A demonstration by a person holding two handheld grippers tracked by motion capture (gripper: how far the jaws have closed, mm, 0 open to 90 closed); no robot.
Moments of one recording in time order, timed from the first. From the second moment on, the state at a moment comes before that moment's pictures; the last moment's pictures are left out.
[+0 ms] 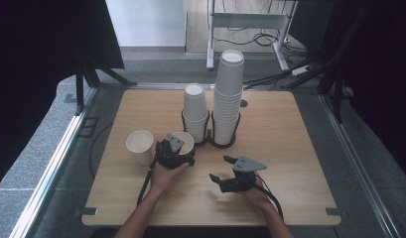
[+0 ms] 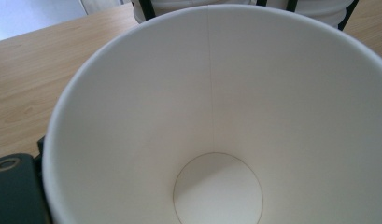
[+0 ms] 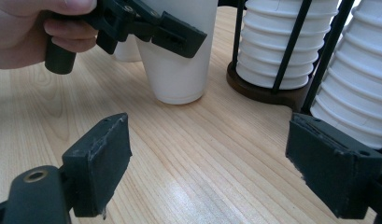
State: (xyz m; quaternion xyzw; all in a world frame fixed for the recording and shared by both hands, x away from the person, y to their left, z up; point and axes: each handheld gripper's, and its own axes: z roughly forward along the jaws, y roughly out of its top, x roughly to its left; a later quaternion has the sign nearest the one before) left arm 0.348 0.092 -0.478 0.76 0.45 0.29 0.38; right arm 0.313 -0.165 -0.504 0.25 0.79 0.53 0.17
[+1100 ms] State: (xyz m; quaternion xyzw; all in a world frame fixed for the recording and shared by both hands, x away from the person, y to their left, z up) left arm 0.309 0.109 -0.460 0.73 0.47 0.29 0.40; right arm 0.309 -0.165 -0.501 0.25 0.79 0.54 0.17
